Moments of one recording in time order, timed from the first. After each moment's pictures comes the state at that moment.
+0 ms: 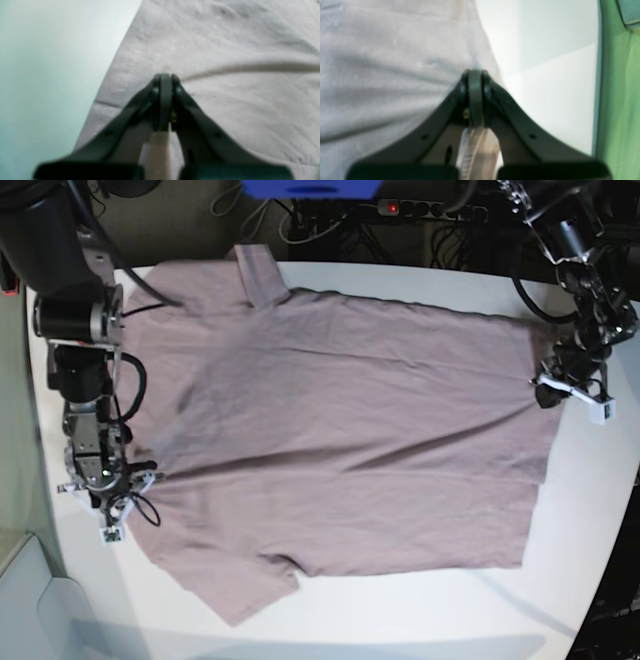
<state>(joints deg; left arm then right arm) -2.7 -14.4 -37.6 63.6 -23.3 -31.0 37.9 34.8 14.3 5.2 32.1 -12.1 7.0 -17.6</state>
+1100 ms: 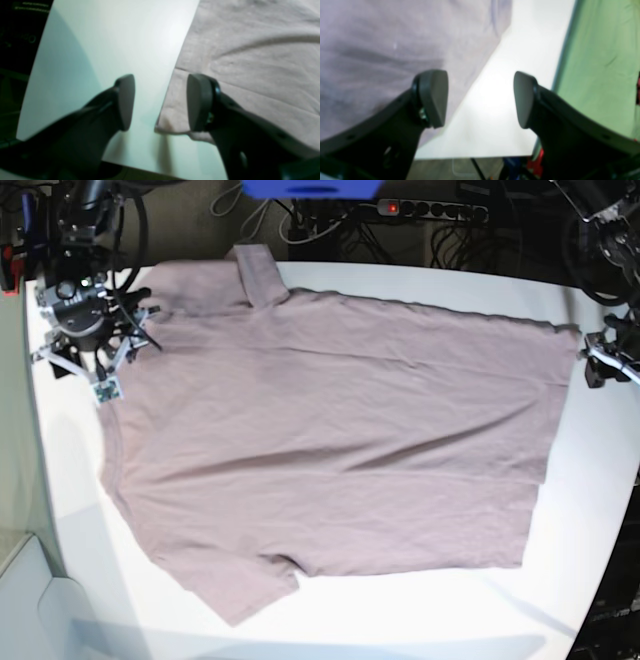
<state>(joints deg) 9.5 -18.5 -44.1 91.4 -25.5 -29.5 53.2 -17.4 6.5 16.7 114.2 -9.8 26.9 -56.9</state>
